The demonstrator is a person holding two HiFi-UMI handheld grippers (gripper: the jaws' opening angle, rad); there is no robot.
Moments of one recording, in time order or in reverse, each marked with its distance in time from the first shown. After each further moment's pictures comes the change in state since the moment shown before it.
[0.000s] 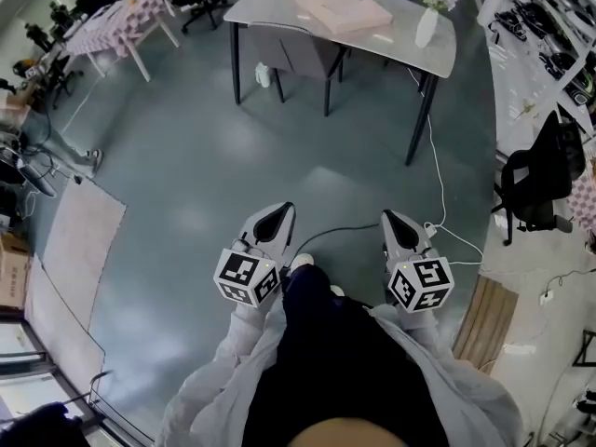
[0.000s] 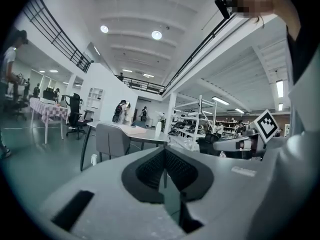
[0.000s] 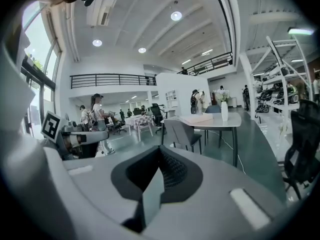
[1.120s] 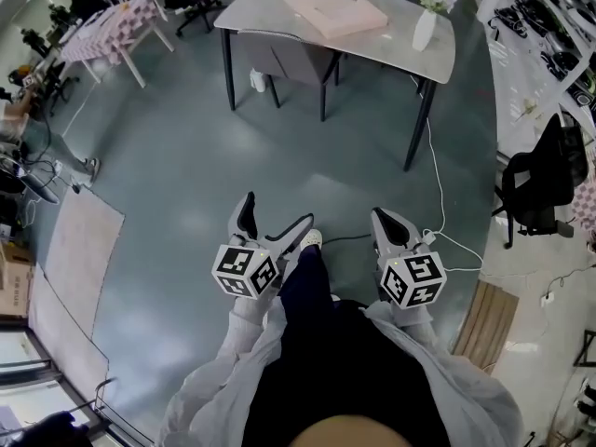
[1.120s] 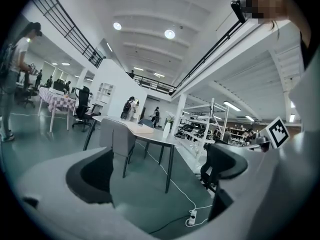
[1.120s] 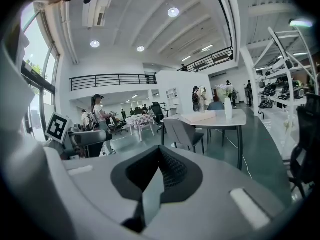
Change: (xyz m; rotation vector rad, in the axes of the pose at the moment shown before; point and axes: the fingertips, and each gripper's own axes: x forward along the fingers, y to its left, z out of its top) left arm 0.071 0.043 0.009 -0.114 -0.008 0.076; right arm 0.057 -0.035 0.019 0.027 0.021 0.034
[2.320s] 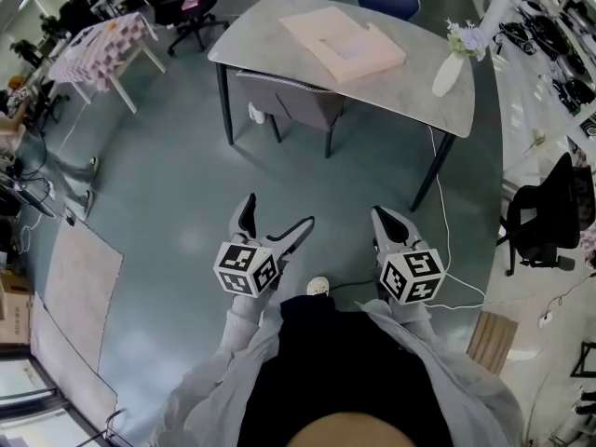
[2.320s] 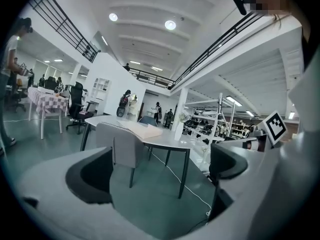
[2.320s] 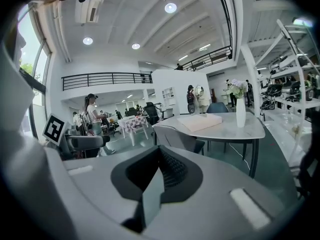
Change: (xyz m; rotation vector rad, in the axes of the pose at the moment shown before) left arm 0.181 0.159 0.082 0.030 0.071 -0.034; right arm 0.227 -0.069 0.098 0.013 0.002 -0.048
